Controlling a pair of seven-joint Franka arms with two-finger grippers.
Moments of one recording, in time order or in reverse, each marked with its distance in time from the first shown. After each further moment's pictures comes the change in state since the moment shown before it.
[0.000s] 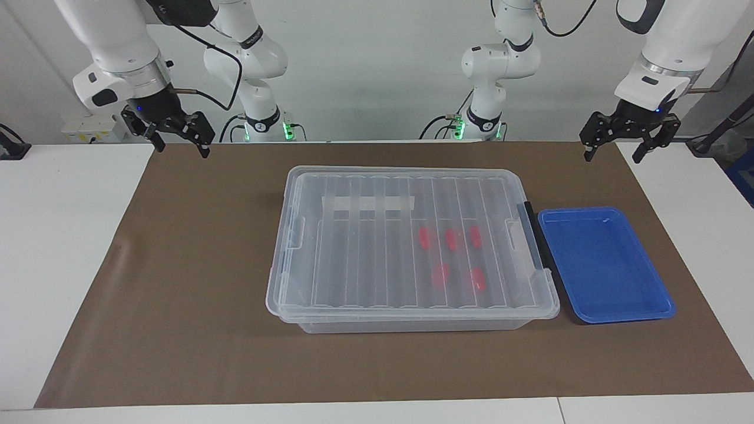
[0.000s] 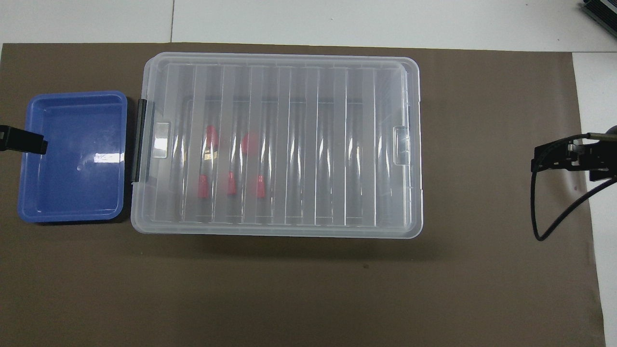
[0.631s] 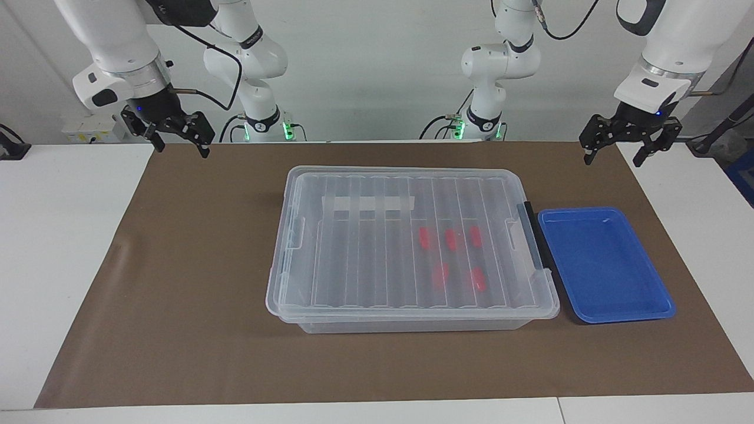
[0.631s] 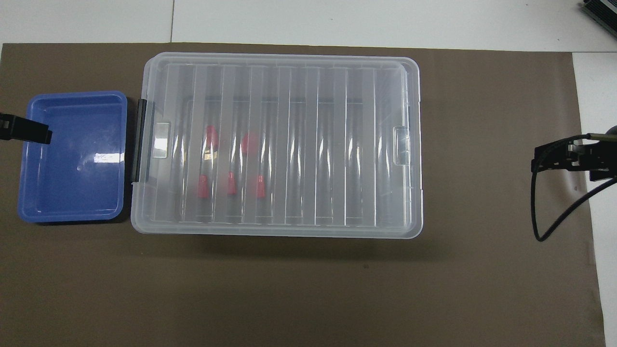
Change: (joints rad) left arm -0.017 0.042 0.003 0.053 0.000 -0.017 0.000; right arm 0.000 0.000 0.000 0.000 -0.001 0.000 -0.005
